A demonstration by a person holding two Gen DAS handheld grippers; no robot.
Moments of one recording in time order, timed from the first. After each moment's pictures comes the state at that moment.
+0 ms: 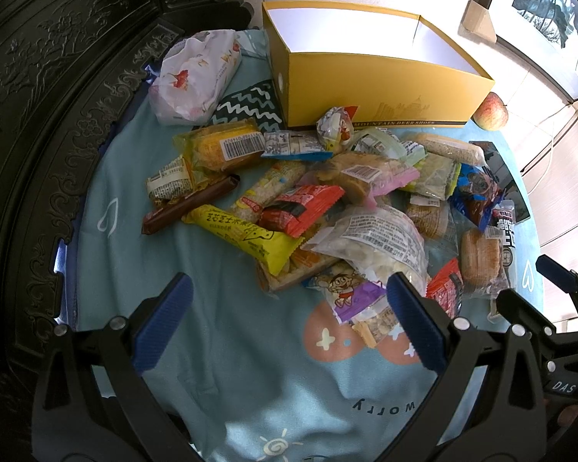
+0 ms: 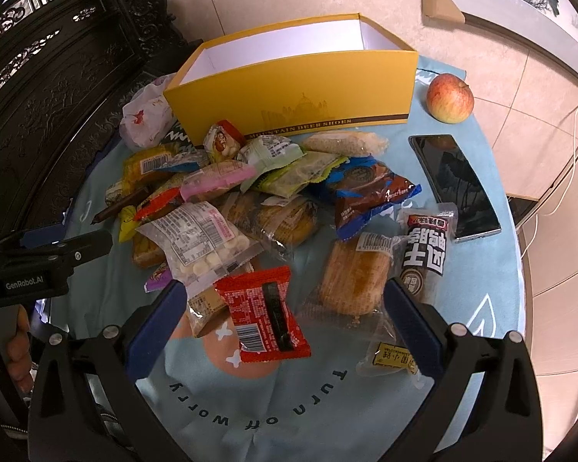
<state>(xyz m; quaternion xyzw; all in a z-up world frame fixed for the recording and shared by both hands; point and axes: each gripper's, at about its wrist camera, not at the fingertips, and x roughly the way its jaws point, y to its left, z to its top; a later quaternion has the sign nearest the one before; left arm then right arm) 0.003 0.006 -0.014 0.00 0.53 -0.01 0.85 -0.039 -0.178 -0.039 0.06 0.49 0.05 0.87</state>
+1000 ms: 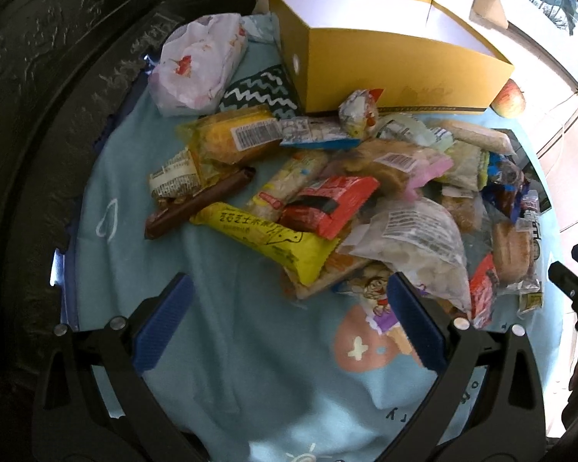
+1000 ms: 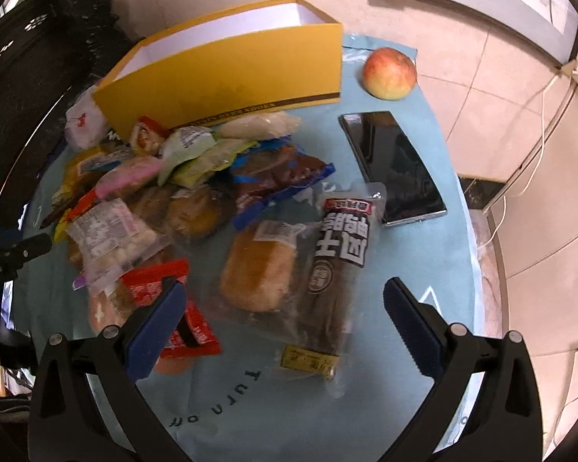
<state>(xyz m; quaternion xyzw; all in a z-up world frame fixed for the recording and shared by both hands) 0.020 0.022 -0.041 0.02 0.55 -0.01 0.84 -0.036 -0.240 -0.061 0.07 0.53 -0.02 0.84</state>
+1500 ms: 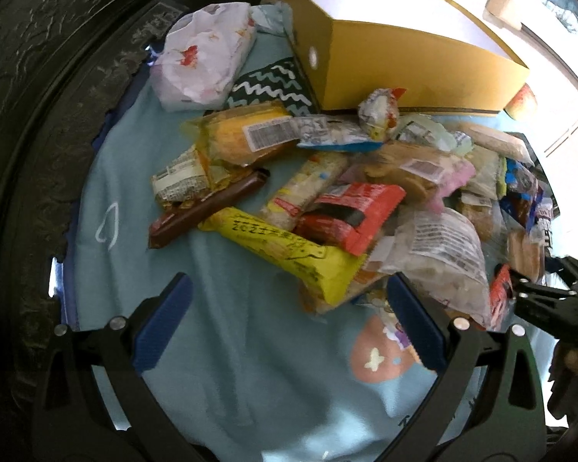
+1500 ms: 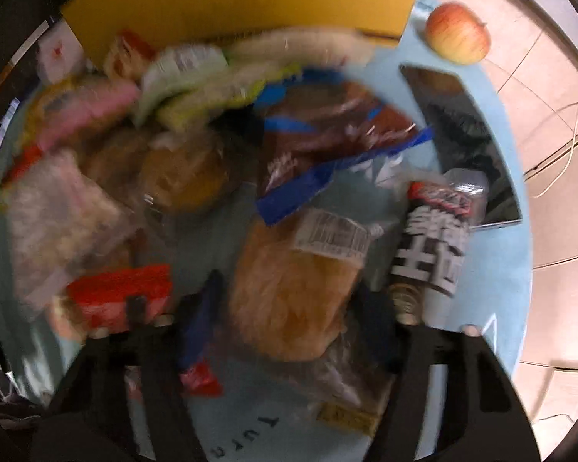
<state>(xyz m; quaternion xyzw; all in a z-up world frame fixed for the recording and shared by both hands) 0.039 0.037 -0.049 0.01 0.56 0.00 0.83 0.017 -0.192 -0.126 0.00 0.61 0.00 0.79</state>
